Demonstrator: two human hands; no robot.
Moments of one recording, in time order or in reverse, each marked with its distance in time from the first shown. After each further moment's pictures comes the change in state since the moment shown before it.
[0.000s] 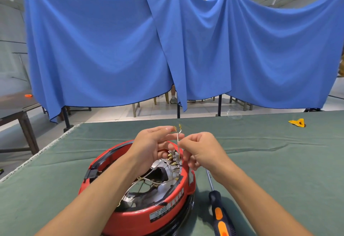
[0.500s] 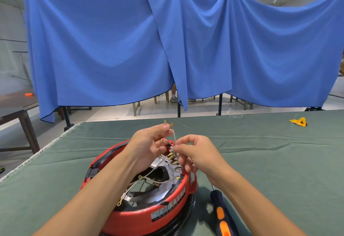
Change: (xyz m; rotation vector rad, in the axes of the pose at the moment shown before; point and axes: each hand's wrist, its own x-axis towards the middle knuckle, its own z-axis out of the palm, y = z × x) left_hand 0.005 0.000 -0.006 -0.192 0.116 -0.060; right_hand 0.001 0.011 0.008 0.071 -0.060 0.030
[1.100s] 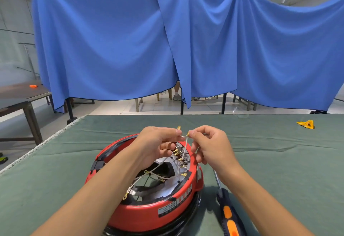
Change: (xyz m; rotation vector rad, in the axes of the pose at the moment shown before) left_hand -0.006 0.002 0.000 0.274 -0.003 -0.066; right_hand 0.006 0.006 -0.003 0.033 0.231 -0.178
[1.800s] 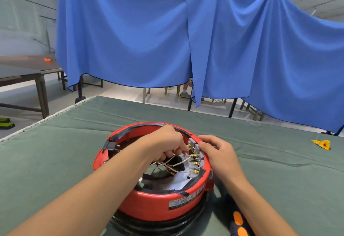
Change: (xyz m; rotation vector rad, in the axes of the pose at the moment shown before) left_hand 0.012 -0.013 -0.009 0.605 0.026 -0.178; right_hand 0.006 0.034 0.011 -0.258 0.026 0.062
